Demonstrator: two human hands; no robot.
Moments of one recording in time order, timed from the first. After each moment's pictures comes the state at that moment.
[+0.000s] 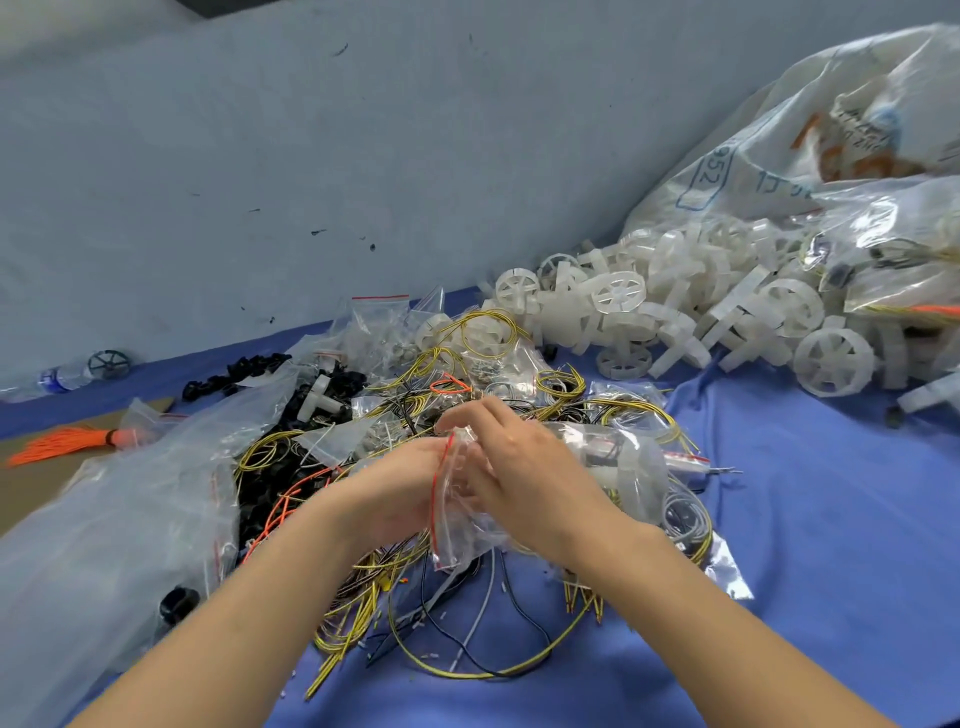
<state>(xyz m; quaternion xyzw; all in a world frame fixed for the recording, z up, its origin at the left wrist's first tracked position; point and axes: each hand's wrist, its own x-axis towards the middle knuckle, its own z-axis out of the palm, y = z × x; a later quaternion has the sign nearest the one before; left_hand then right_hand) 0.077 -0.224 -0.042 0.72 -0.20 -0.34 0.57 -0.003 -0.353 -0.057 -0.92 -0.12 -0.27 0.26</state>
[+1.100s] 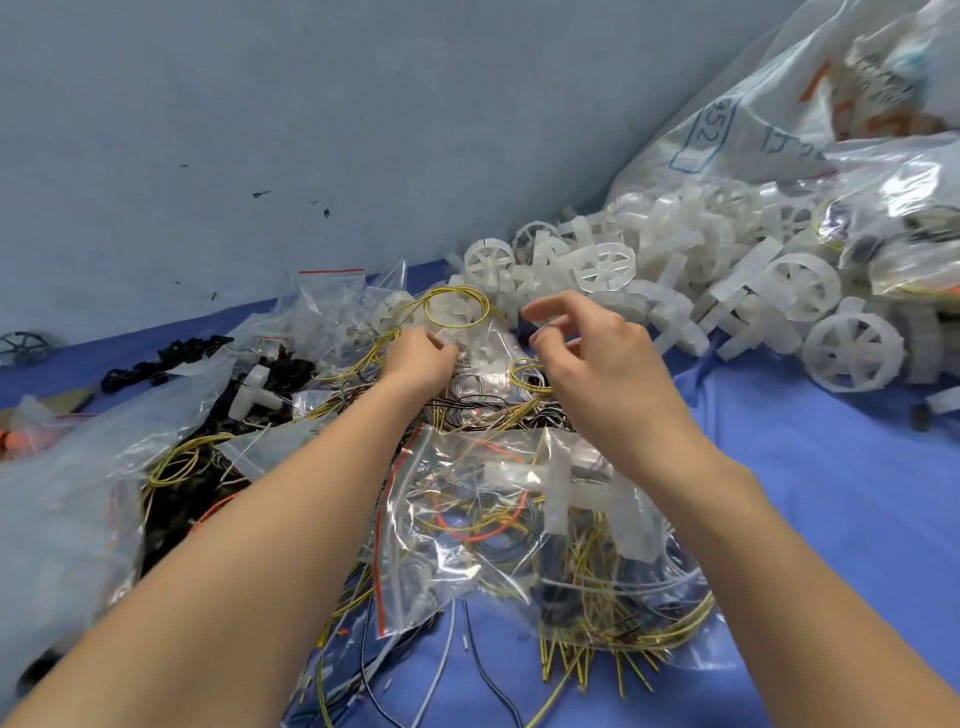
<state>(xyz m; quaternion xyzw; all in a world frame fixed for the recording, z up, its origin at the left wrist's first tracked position) 0.218 -0.331 -0.060 0.94 -0.11 0.01 0.31 0.030 -0.437 -0.030 -0.84 0.11 -0.32 0.42</state>
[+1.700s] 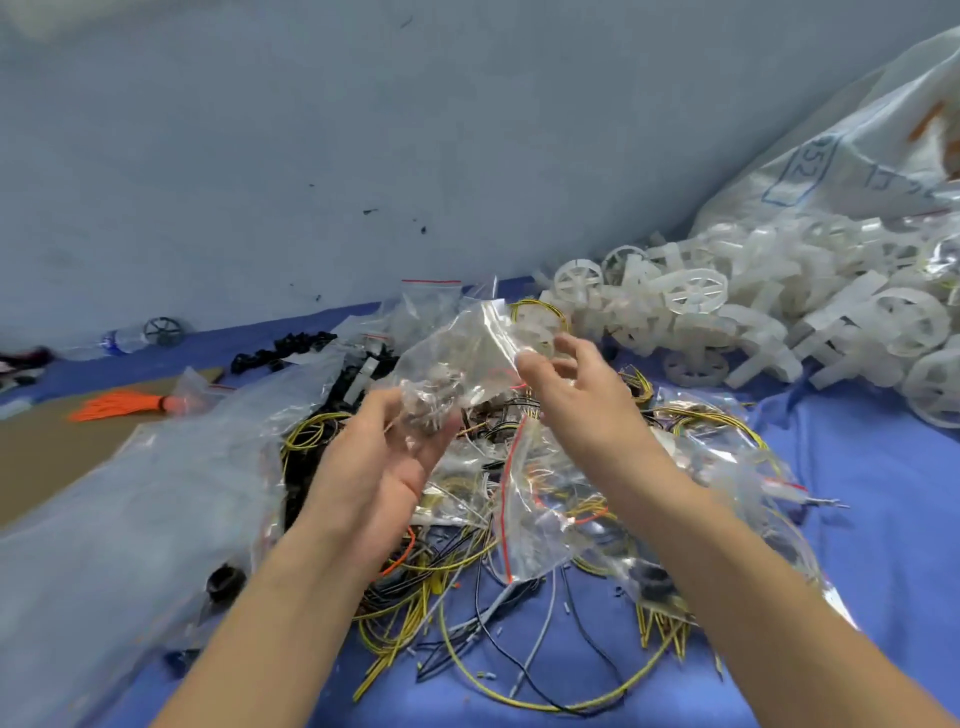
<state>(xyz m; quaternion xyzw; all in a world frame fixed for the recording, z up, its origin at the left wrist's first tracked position) 0.074 -0.175 -0.022 0.45 -0.04 -0.13 0.88 0.032 -0.343 -0.018 -0.74 0.11 -0.18 0.64</state>
